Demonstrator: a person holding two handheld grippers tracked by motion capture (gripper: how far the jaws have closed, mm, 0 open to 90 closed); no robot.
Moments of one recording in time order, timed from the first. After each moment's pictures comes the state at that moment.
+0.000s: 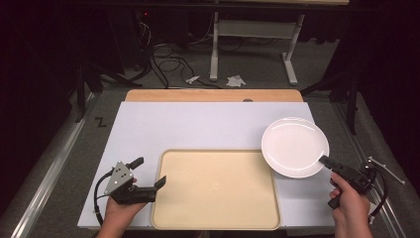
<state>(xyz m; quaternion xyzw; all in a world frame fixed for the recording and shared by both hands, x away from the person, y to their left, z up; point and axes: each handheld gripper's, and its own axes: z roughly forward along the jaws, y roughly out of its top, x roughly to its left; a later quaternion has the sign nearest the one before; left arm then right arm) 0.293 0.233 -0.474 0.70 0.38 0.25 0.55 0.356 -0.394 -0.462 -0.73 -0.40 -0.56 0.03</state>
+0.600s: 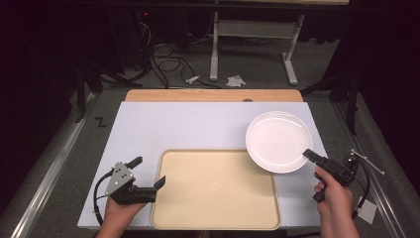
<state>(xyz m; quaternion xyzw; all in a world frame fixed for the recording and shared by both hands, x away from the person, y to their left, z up) 0.292 0.232 -0.473 0.70 0.38 0.27 0.54 0.372 -0.354 -0.464 -0.70 -0.43 -0.58 0.06</state>
